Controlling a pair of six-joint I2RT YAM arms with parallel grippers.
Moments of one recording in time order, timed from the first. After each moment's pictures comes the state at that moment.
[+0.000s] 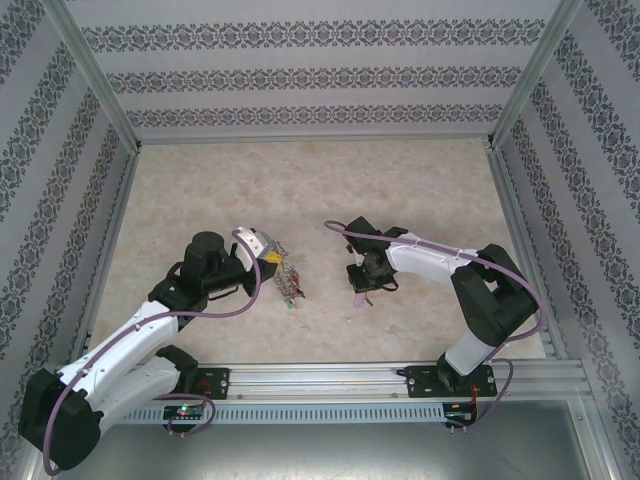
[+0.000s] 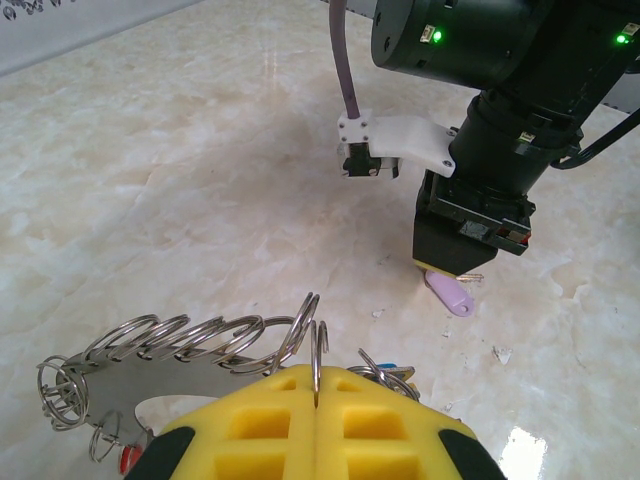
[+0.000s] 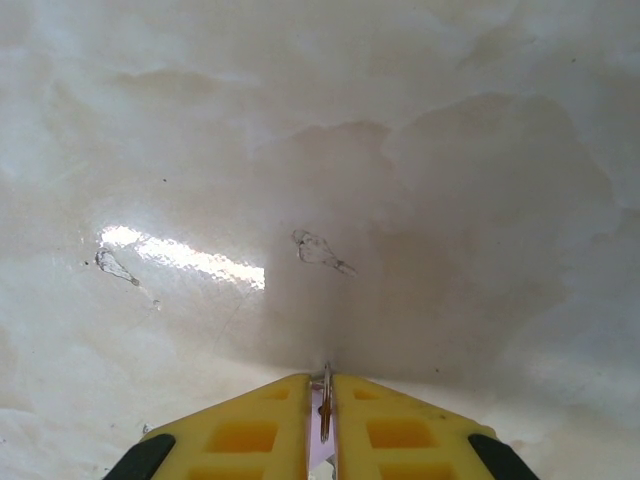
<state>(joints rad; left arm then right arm) -0.47 0.89 0.53 -0.10 0.45 0.12 0.63 1.65 0.94 -0.71 -0.09 0.39</state>
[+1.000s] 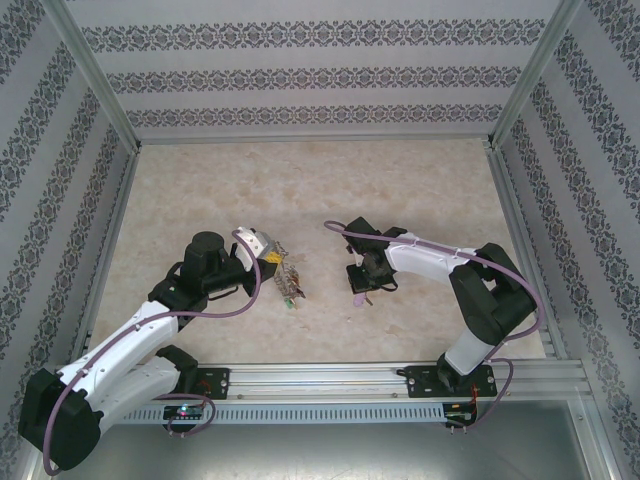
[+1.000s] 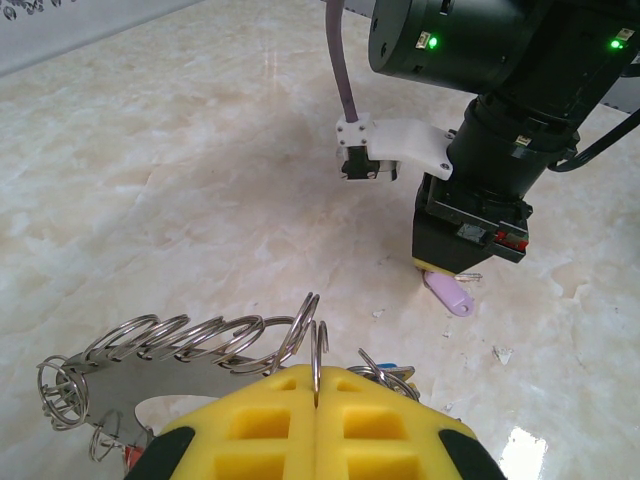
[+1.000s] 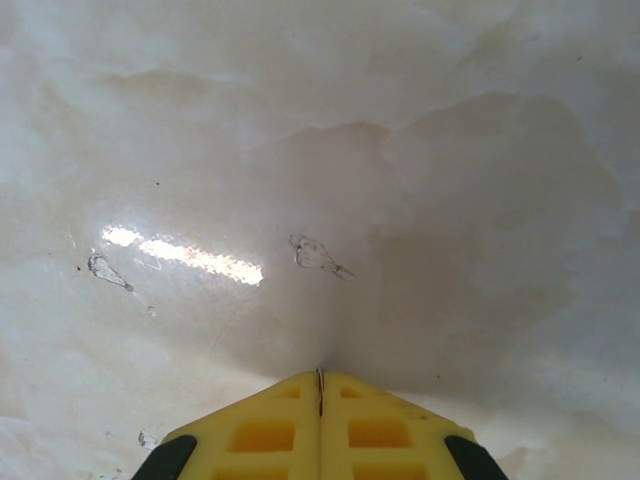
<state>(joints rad) -0.47 0.89 0.53 -0.10 0.45 0.12 0.63 1.66 0.94 -0.70 -0.09 0.39</state>
